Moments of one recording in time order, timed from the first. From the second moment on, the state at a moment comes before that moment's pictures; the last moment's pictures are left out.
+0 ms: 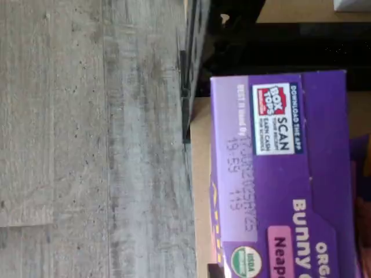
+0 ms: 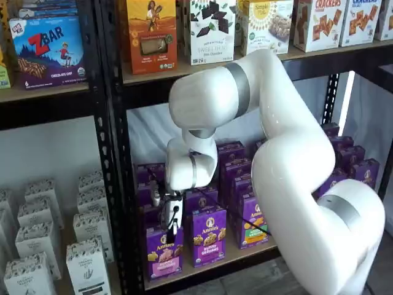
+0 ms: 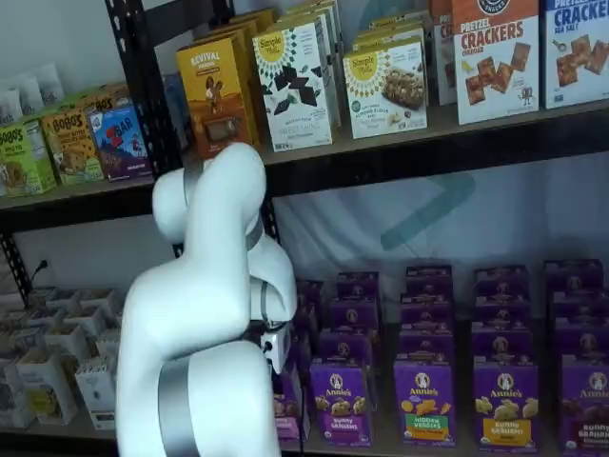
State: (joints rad) arm 0.38 1.01 -1.45 0.33 0.37 -1.49
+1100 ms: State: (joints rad) arm 0.40 0.79 -1.14 0.11 0.34 -1.26
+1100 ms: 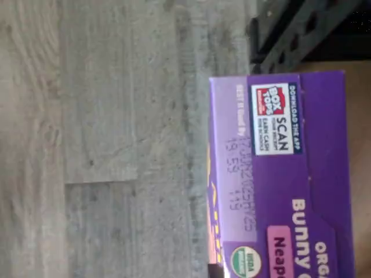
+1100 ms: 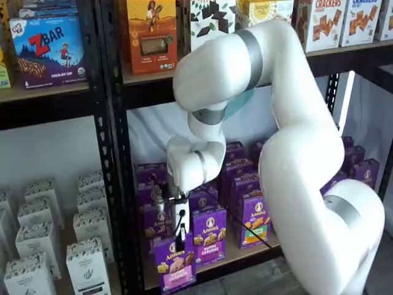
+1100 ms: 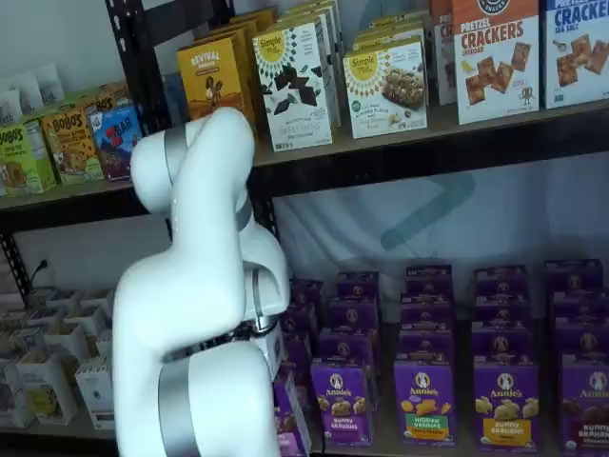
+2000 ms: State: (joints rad) arm 0.43 0.45 -0.76 0.19 0.28 -1.32
